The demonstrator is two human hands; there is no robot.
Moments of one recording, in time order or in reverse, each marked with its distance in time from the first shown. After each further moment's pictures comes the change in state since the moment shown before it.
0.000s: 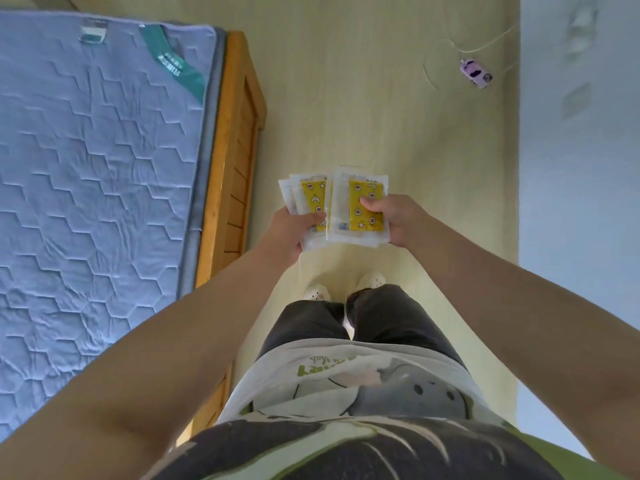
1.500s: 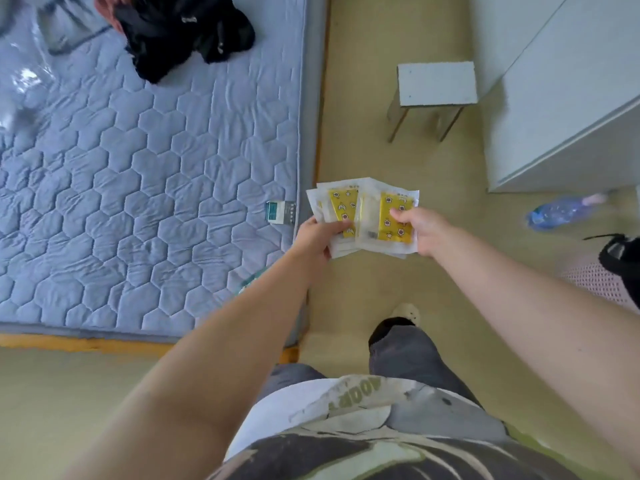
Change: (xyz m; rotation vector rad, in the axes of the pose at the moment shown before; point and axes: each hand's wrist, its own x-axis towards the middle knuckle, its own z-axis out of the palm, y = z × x) left_hand 0.444 0.716 -0.205 -1.320 0.732 0.340; right_hand 0.425 -0.707 0.726 -1.345 -0.674 0.060
